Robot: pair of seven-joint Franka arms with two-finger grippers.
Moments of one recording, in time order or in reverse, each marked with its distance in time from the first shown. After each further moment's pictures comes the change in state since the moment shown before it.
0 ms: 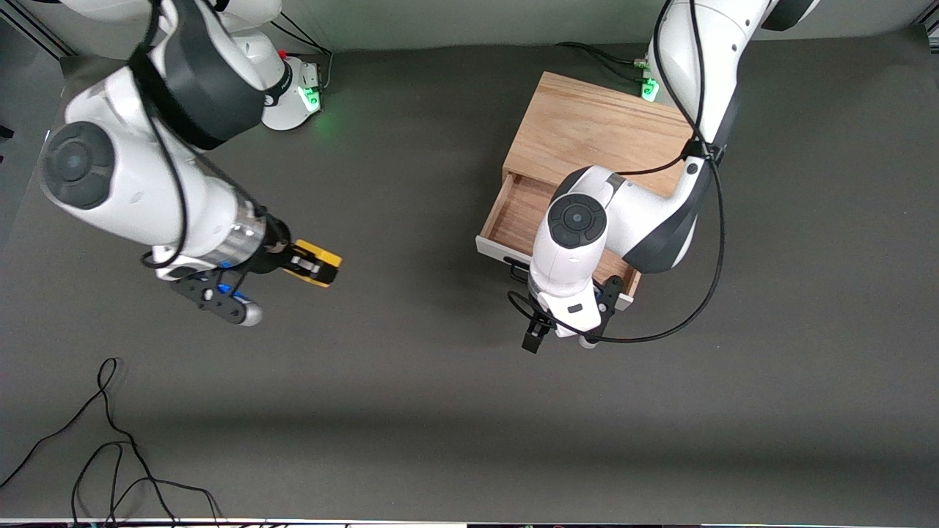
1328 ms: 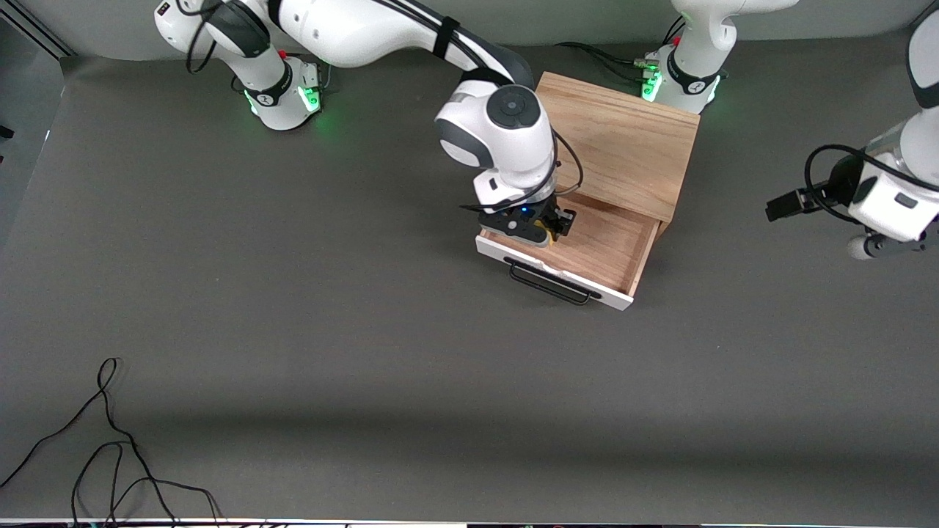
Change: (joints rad) left arm 0.522 -0.619 -0.002 -0.326 -0.132 -0.603 1.493; right arm 0.555 0.373 -0.003 0.004 -0.235 0.545 0.537
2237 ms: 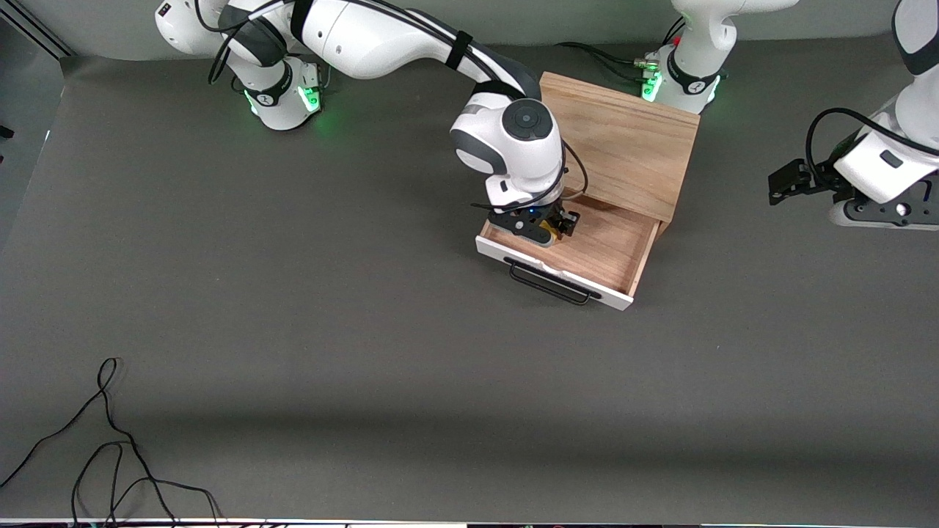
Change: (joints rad) left arm 0.002 -0.079 0.003 -0.089 0.020 0.118 0.241; right arm 0.021 0.041 0.000 0.010 0.000 0.007 0.083
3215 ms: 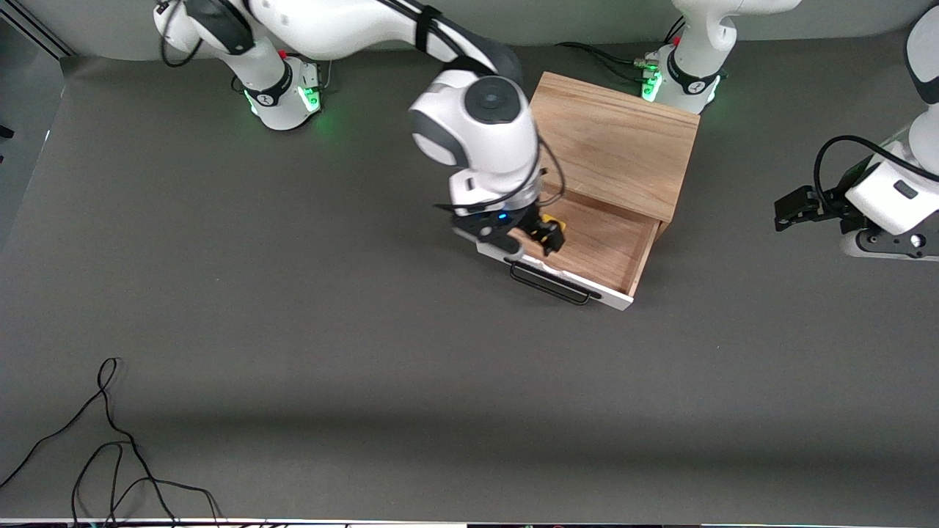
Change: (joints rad) left arm -0.082 0.102 0.086 0.123 -0.001 -0.003 0.000; right arm -0.134 -0.159 -0.025 0.081 -0.006 -0.203 -0.100
